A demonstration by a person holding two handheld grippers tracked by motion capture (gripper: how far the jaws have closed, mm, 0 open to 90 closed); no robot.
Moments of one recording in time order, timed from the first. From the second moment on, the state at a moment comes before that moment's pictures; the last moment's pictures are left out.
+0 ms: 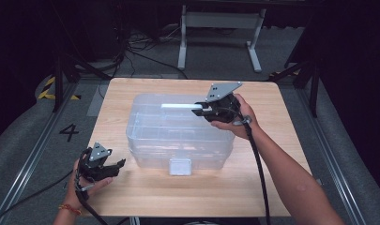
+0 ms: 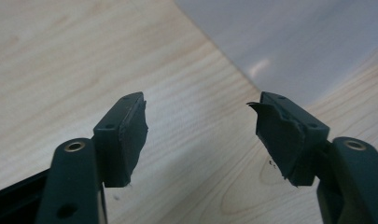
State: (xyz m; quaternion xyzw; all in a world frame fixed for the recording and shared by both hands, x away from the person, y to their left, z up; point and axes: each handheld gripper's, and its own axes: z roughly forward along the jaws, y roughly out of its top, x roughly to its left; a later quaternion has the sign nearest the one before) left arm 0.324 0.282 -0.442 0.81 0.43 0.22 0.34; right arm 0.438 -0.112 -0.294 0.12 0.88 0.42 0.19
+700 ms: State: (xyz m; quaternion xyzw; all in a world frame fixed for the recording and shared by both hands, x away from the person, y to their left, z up) left arm 0.320 0.263 -0.400 0.80 0.38 0.23 0.40; right arm 0.454 -0.108 -0.279 0.13 0.88 0.41 0.20
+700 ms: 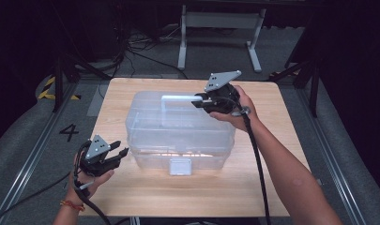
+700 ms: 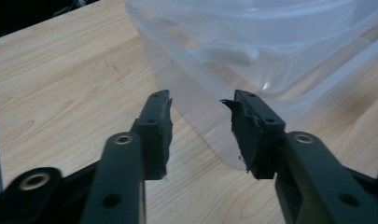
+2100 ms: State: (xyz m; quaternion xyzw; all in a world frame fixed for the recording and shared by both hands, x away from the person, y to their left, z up) left arm 0.334 0.249 -0.382 0.80 0.36 0.24 0.42; right arm 0.414 -0.212 -0.270 0.21 0.82 0.48 0.25
